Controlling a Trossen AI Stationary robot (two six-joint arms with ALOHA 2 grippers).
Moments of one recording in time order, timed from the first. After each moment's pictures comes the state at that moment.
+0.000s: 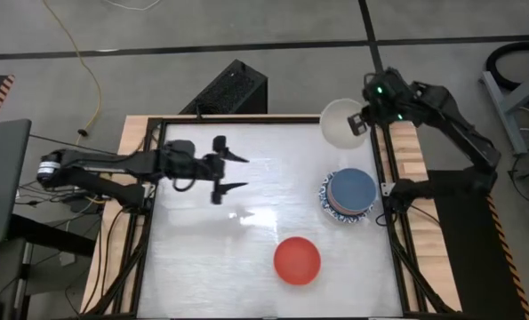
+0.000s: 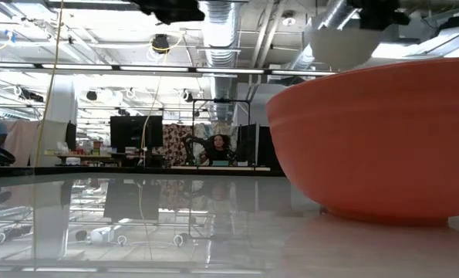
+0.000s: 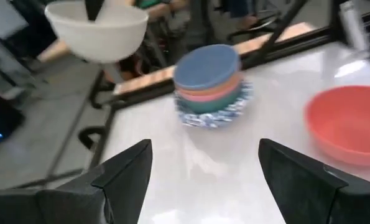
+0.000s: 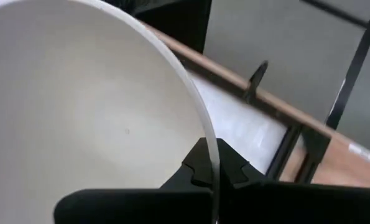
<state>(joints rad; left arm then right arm) 0.06 1.11 0.89 0.01 -0.03 0.35 -0.67 1.14 1.57 -1.35 0.21 0.29</state>
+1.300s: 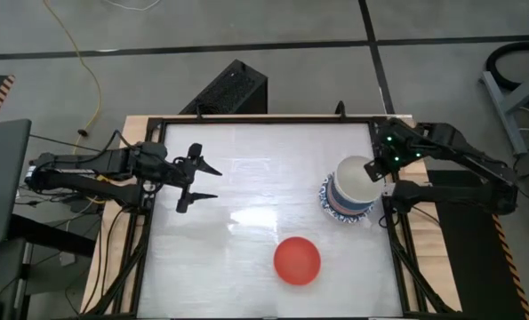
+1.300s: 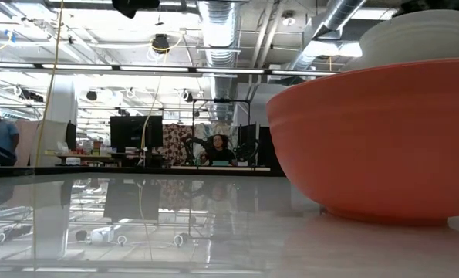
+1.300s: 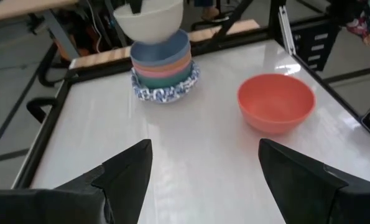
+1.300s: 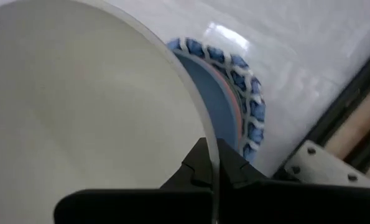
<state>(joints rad) 0.00 0.85 0.89 -0.35 0.06 0.19 -0.48 0.82 1.08 -1.44 -0.11 0.58</state>
